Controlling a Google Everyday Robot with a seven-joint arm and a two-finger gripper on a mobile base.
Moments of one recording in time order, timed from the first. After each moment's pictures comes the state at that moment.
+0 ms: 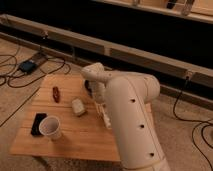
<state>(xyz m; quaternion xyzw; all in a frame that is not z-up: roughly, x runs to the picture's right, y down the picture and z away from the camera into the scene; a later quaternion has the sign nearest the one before) 0.004 0.141 0.873 -0.38 0.41 0.45 0.69</state>
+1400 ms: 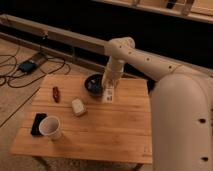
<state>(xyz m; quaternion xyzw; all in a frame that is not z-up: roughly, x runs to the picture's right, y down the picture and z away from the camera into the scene) 0.035 -0.015 0.827 -0.29 0.16 0.69 0.64</state>
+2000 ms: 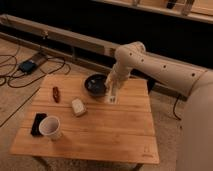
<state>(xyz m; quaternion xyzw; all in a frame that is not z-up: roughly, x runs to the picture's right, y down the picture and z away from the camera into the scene) 0.052 -0.008 0.795 -0.26 0.10 0.71 0.65</state>
